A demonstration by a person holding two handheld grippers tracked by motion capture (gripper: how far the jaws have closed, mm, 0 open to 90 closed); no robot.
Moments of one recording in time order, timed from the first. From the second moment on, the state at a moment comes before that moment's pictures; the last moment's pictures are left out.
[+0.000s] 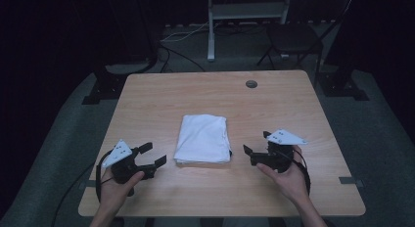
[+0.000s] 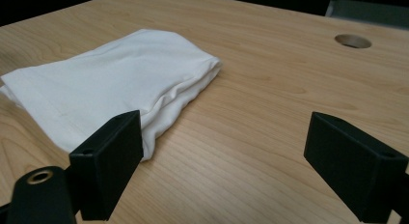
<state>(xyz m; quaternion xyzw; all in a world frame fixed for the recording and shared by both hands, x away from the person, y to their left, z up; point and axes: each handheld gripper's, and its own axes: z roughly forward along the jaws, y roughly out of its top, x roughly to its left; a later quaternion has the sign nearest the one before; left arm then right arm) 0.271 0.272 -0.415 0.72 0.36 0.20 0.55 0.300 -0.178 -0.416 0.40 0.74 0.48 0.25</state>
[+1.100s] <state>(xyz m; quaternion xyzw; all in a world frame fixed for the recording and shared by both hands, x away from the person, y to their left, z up) 0.232 0.325 -0.409 0.70 0.38 0.29 0.53 0.233 -0.267 -0.422 0.46 0.68 0.48 0.31</state>
